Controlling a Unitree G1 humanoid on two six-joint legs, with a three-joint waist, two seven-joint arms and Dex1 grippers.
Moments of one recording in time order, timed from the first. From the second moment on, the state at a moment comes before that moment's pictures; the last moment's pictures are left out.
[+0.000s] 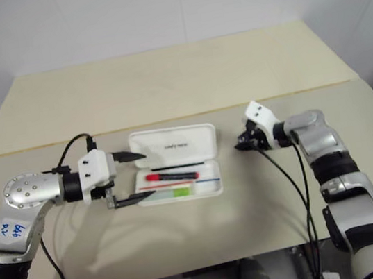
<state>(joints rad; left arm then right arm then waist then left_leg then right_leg) -0.40 0.80 -0.02 -0.26 -0.26 0.29 -1.02 -0.88 -0.59 0.15 0.63 0.01 0.33 1.11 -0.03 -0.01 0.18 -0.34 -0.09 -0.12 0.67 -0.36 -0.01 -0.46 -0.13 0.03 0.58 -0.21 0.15</state>
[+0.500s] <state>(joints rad) -0.35 0.82 -0.02 -0.26 -0.25 0.26 -1.03 -0.87 -0.74 0.16 0.60 0.02 0.26 1.32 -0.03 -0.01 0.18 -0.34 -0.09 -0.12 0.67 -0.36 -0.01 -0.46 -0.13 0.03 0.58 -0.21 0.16</state>
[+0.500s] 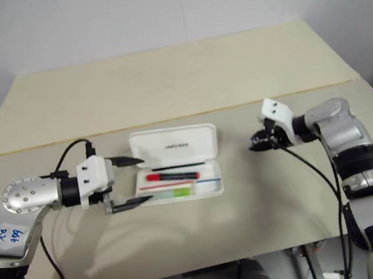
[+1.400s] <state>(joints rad) -0.35 0.82 -0.02 -0.26 -0.25 0.25 -1.03 -0.73 -0.69 0.20 0.04 0.33 0.47 1.45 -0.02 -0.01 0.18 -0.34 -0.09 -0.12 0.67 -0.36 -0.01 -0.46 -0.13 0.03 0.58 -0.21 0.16</state>
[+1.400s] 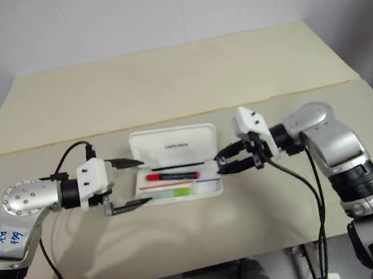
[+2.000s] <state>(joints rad) -0.36 0.81 -0.02 -0.26 -0.25 0.27 -1.00 -0.71 -0.58 0.30 0.09 0.27 0.43 1.38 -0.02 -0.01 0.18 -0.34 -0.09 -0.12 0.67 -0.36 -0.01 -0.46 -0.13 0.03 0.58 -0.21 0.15</state>
